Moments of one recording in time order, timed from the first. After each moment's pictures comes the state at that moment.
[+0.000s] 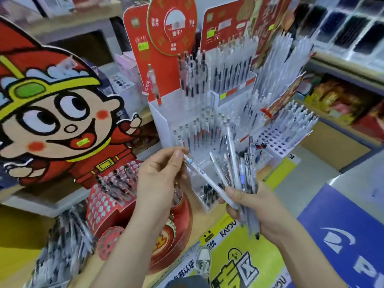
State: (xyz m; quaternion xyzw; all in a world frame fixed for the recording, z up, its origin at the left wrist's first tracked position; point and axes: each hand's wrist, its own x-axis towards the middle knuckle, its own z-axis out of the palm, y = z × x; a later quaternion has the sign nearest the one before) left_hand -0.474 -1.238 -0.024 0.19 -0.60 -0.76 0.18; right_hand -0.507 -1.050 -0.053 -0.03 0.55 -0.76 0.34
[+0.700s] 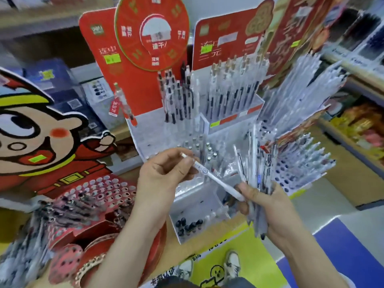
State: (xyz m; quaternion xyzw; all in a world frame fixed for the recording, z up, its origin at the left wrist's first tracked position) left_hand -0.575 -1.200 -0.024 0.23 -0.60 -0.74 0.20; right_hand -0.651 -1.006 -0.064 0.00 0.61 -0.73 0.31
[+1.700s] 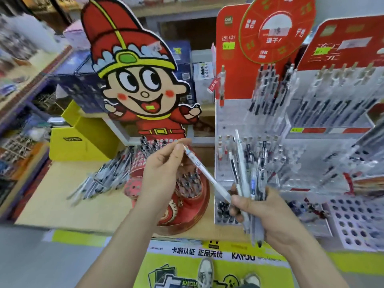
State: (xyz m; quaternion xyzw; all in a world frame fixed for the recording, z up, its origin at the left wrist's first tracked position) left_hand -0.483 -1.208 -0.014 0.41 -0.55 -0.63 0.36; right_hand -0.624 -1.066 -0.050 -0.15 0.51 -0.62 0.58
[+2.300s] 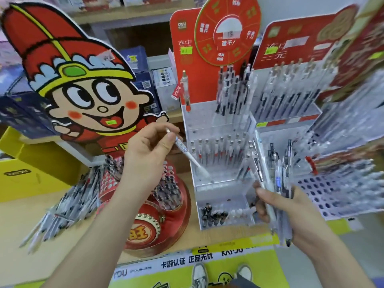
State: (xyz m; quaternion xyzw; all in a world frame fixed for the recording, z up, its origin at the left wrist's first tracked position) left_hand -0.516 -1.242 0.007 0.27 -0.71 -0.56 0.34; right_hand -0.655 -1.017 -0.051 -0.10 0.60 -0.66 0.44
